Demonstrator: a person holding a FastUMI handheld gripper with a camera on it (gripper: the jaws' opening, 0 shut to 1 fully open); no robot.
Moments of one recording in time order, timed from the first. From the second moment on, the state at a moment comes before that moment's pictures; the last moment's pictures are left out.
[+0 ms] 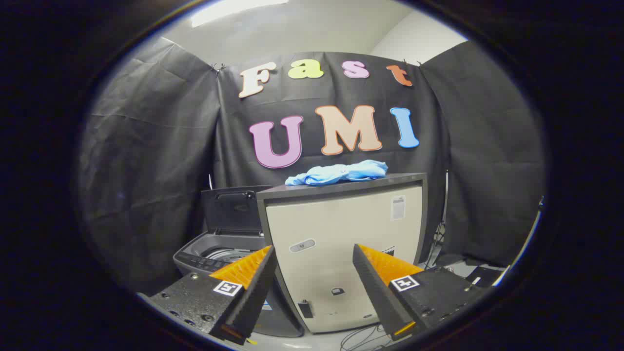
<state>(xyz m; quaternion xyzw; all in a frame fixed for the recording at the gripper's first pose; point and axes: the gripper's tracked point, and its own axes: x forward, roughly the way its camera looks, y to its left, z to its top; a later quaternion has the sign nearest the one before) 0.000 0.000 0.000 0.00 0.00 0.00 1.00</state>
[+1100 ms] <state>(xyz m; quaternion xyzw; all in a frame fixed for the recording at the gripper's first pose) 0.063 -0.008 0.041 -0.05 0.01 -0.06 1.00</state>
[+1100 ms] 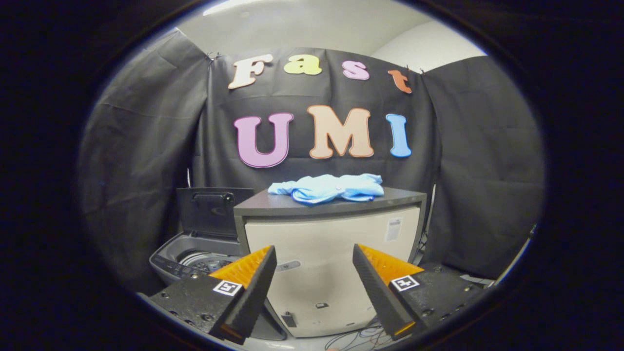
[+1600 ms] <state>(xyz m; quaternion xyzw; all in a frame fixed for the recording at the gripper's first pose) 0.174 -0.013 0.123 -0.04 0.07 -0.07 0.99</state>
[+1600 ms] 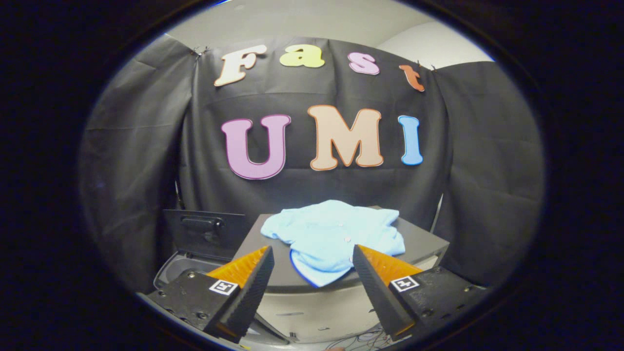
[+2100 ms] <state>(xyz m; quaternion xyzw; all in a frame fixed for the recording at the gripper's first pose) 0.287 -0.056 0.092 -0.07 0.22 -0.09 0.97</state>
